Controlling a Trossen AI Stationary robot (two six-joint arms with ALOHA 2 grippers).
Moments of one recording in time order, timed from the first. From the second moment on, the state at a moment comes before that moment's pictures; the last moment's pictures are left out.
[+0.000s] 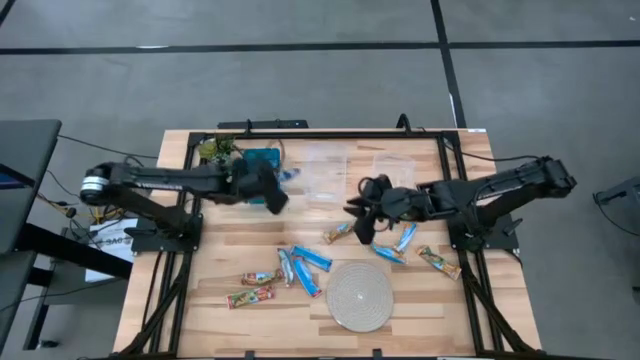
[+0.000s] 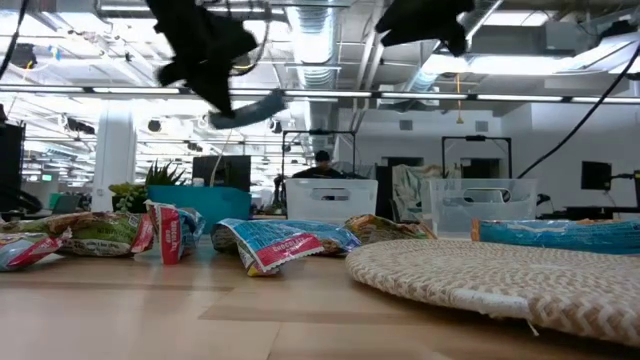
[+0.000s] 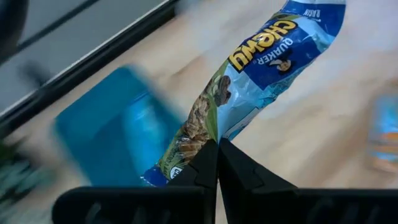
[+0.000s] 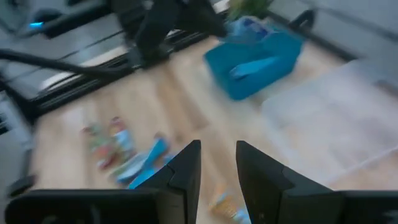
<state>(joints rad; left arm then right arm) 0.08 1.30 1.05 -0.80 -0.53 -0.66 0.19 1.30 1.07 -0.35 0.40 0.46</state>
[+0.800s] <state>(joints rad) 0.42 1.39 1.04 -0.90 -0.24 -0.64 0.07 1.42 1.26 -0.55 0.41 0.41</state>
